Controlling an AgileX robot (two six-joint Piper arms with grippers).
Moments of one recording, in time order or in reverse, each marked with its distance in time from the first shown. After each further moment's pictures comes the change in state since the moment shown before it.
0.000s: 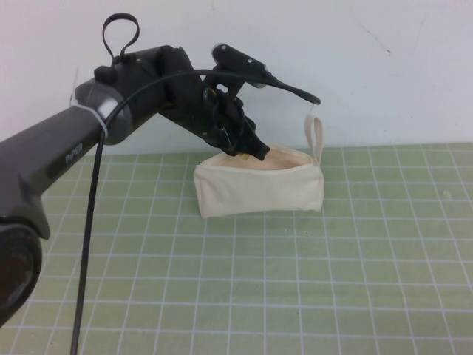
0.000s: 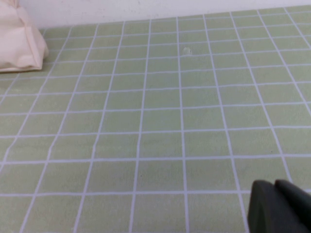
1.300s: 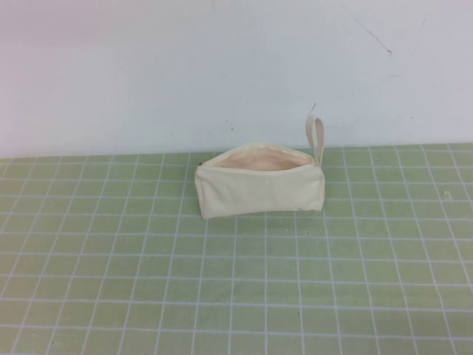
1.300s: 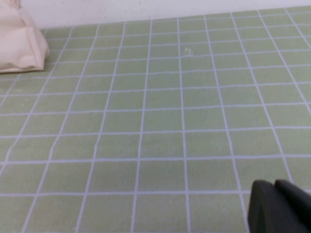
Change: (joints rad) right arm 0.000 0.000 0.000 0.002 0.000 0.000; left arm 0.098 -0.502 -0.358 0.504 0.339 -0.335
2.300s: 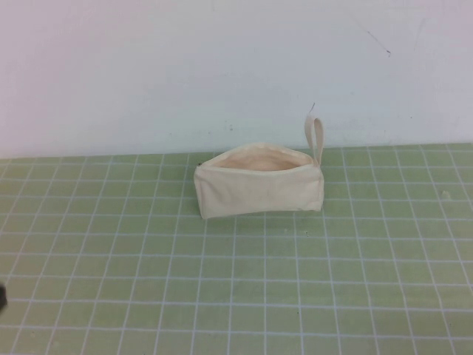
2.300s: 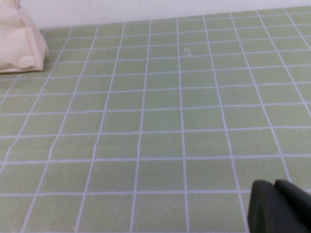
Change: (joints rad) right arm 0.000 0.000 0.000 0.000 0.000 0.000; left arm 0.028 -1.079 1.649 0.005 -0.841 -0.141
